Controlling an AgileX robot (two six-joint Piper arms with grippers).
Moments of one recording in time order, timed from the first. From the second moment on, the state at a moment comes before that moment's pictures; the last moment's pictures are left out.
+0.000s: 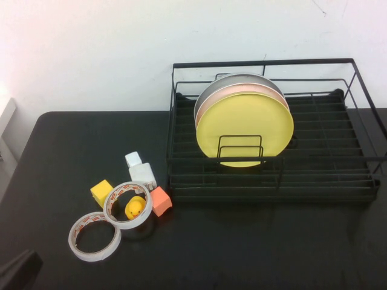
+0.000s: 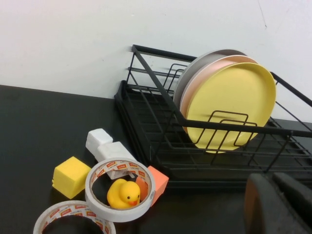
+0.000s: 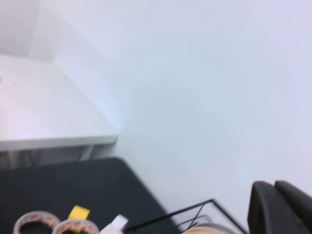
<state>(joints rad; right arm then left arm) 0.22 0.71 -0.89 1.13 0.67 -1.44 -0.71 0.20 -0.08 -1.76 -0.31 1.38</state>
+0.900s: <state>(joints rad) 0.22 0.36 -0.53 1.09 0.51 -1.41 -0.71 0.20 -0.08 -1.76 -0.31 1.39</state>
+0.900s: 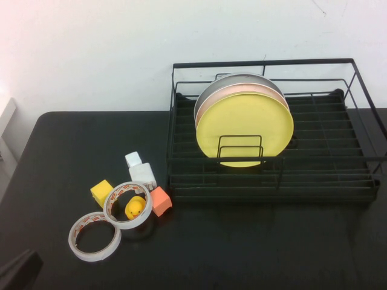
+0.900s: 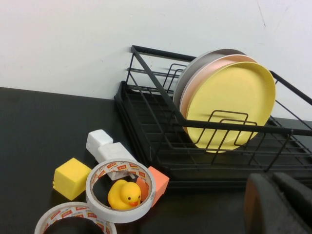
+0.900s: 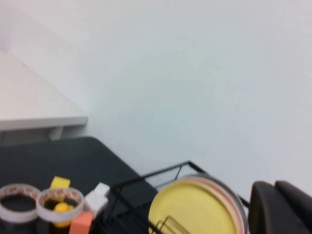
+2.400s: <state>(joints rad) -0.07 -0.01 0.02 -0.25 0.39 0.26 -0.71 0.20 -0.08 -1.76 -0.31 1.39</state>
